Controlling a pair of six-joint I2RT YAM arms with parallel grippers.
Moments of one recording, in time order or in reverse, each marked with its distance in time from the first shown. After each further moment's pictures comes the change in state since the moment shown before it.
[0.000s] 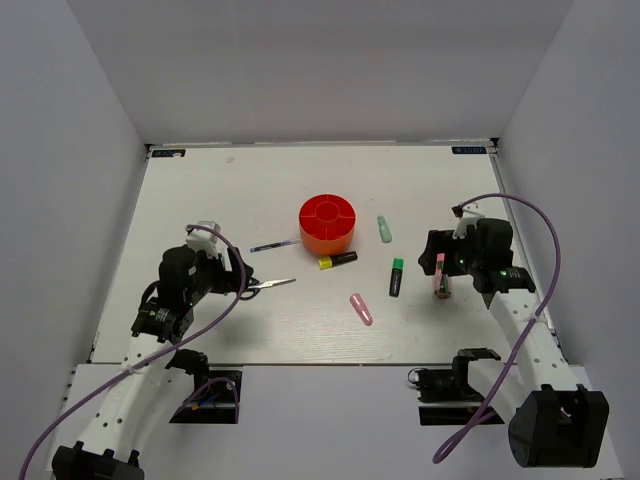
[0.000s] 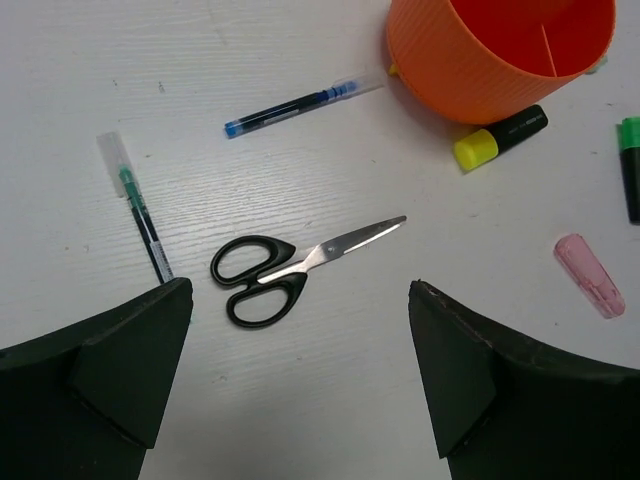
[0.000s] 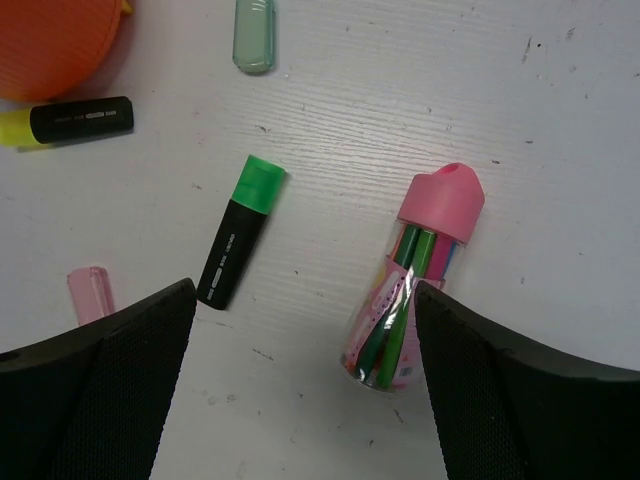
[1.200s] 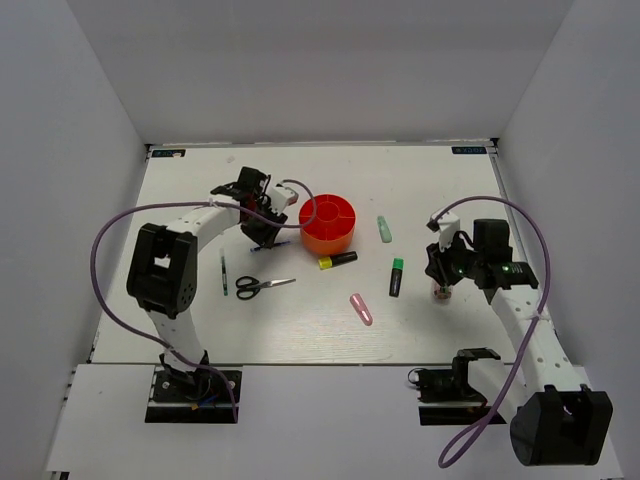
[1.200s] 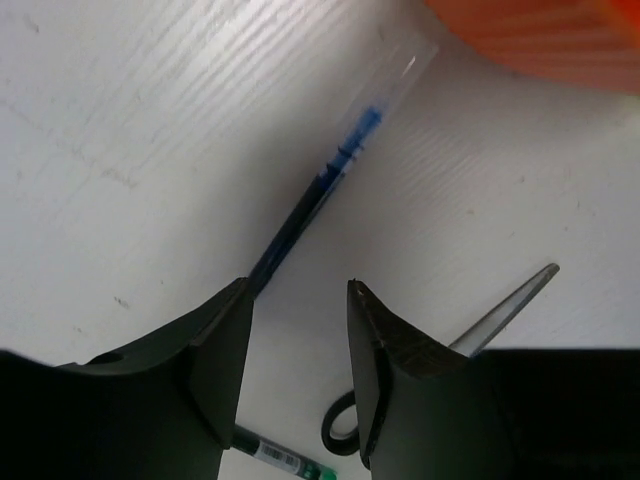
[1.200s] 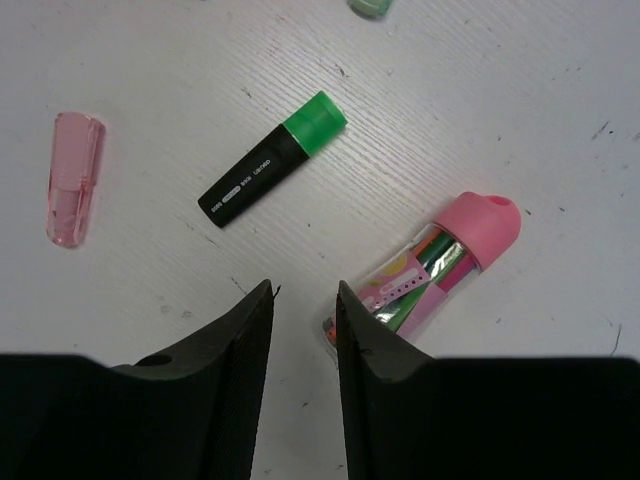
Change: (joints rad) left arm -0.105 1.195 0.737 -0.194 0.049 0.601; right arm 0.019 0.006 0.069 -0.203 -0.172 -0.475
